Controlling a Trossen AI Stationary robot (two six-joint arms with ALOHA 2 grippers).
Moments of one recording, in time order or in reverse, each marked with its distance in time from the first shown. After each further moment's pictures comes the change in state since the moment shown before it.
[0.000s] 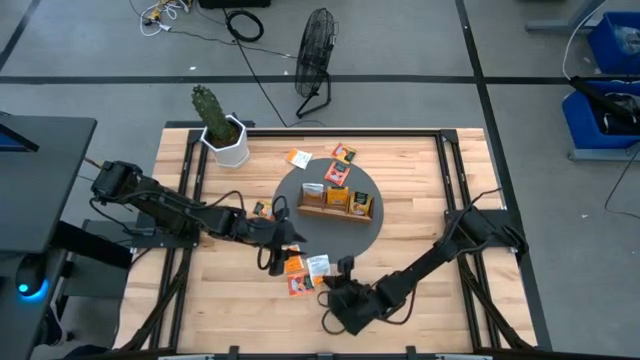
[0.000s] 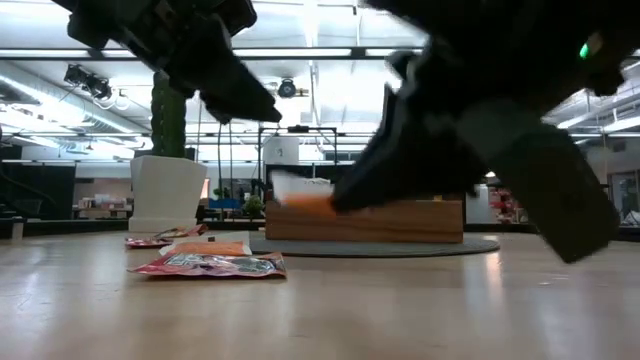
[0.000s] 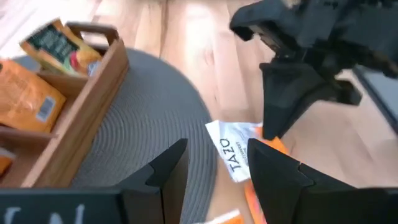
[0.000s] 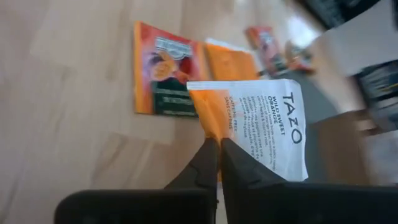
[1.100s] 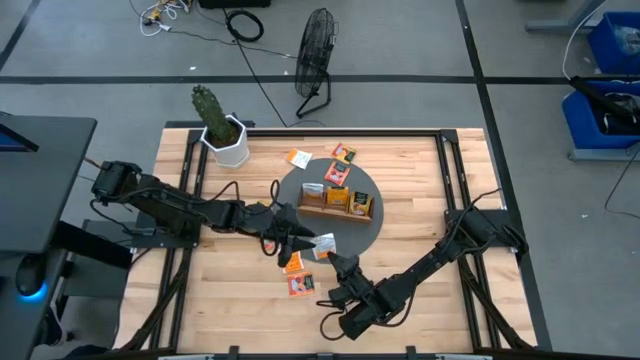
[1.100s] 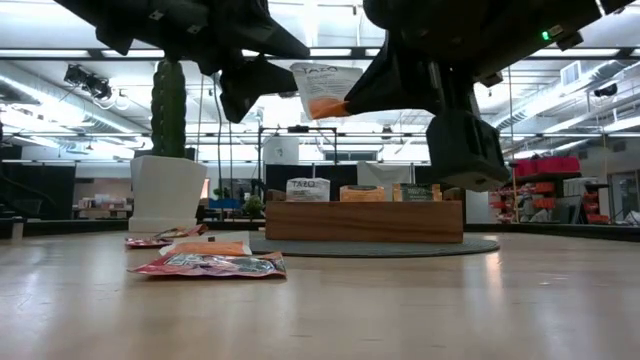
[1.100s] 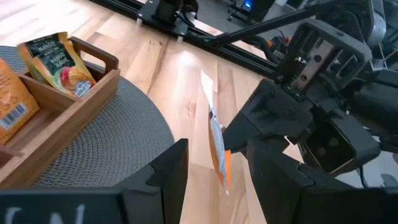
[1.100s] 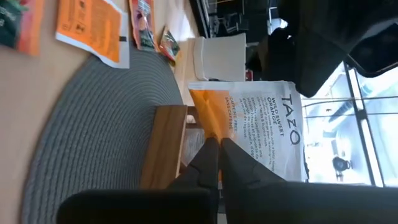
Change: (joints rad) left arm 0.077 0.000 0.000 0.184 0.091 -0.300; right arm 0.007 -0.004 0.082 -0.213 0.488 -0.418
